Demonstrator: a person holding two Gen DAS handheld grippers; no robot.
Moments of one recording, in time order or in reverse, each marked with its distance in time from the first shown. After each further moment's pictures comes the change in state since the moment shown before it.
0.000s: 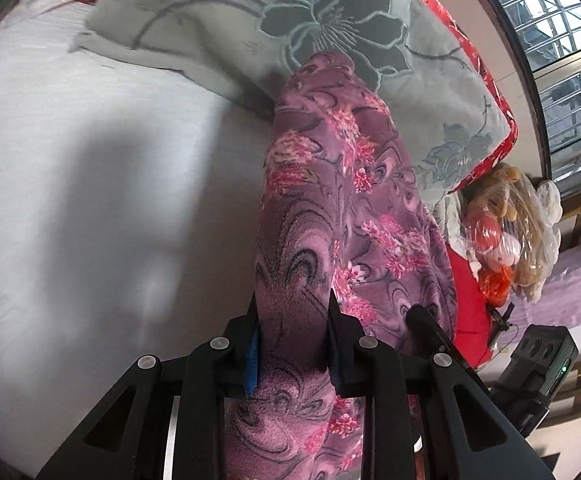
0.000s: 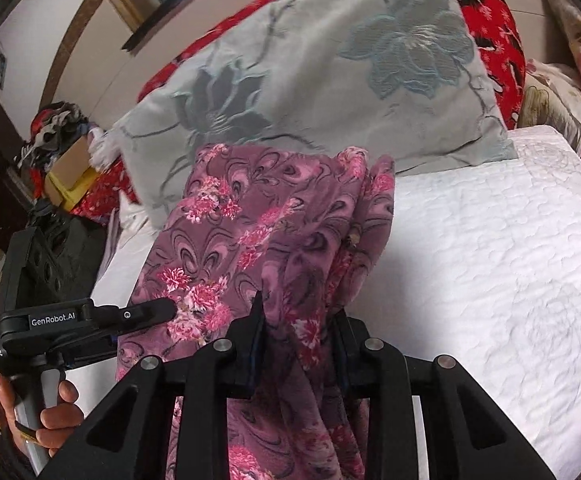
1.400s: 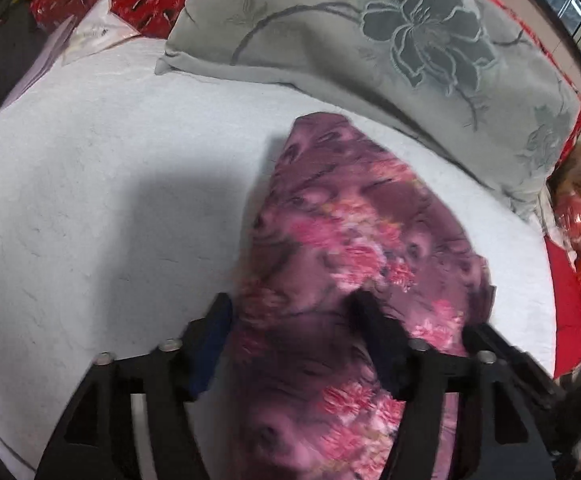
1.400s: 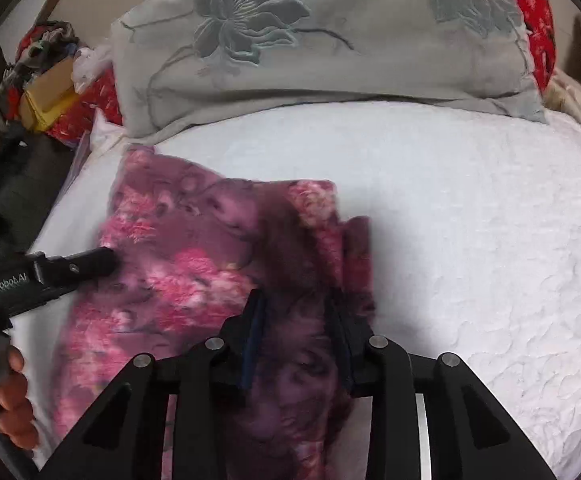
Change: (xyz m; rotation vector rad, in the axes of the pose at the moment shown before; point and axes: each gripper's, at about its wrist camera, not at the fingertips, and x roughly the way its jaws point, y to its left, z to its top) left arm -0.093 0.066 -0.048 0.099 -0.093 0.330; right arm 0.080 0.033 -0.056 -0.136 0.105 -0.174
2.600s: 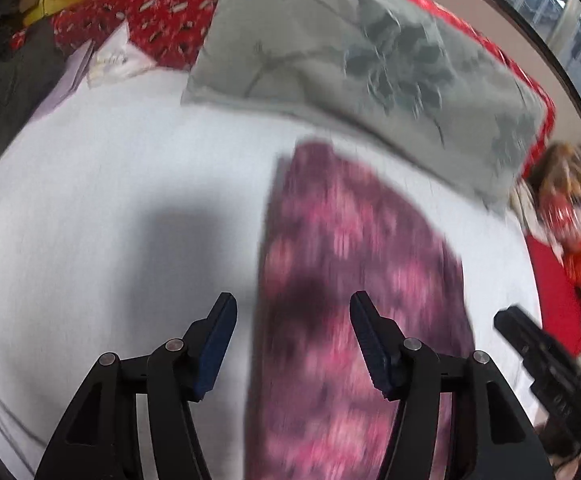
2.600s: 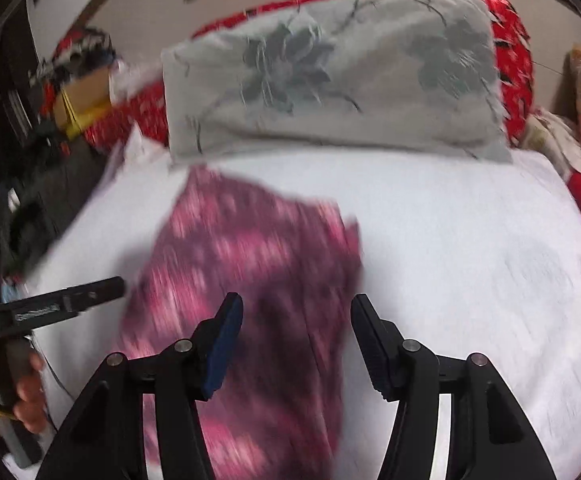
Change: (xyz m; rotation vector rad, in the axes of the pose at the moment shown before) left arm -0.113 0.001 -0.020 0.034 -0.121 0.013; right arm -0.085 0.018 -0.003 -0.050 -0.129 0.055
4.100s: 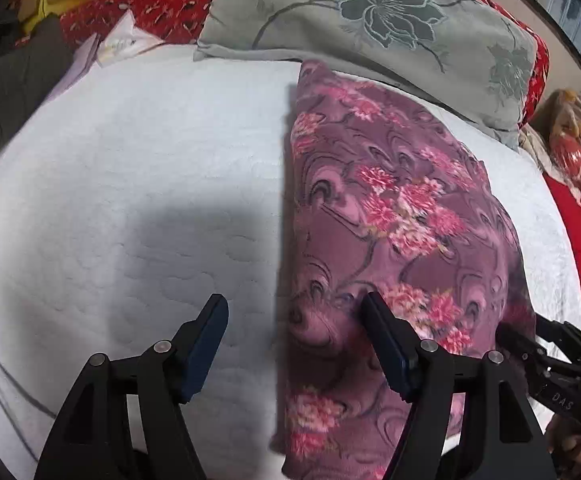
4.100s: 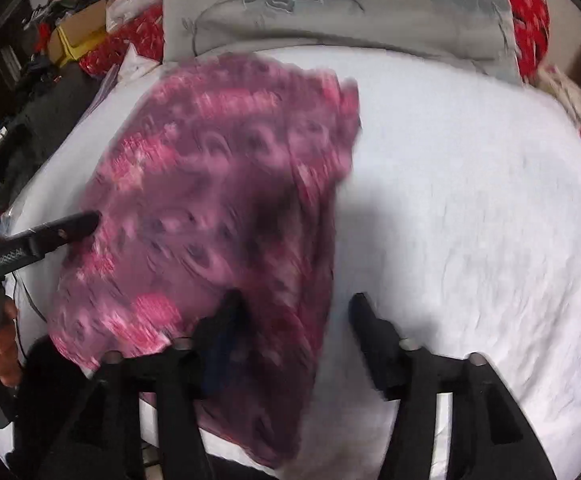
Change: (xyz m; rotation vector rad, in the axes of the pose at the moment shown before) left arm 0.001 -0.004 -0.091 0.110 0.069 0.084; right arm 0.015 -0.017 -0.102 -0.044 0.220 -0.054
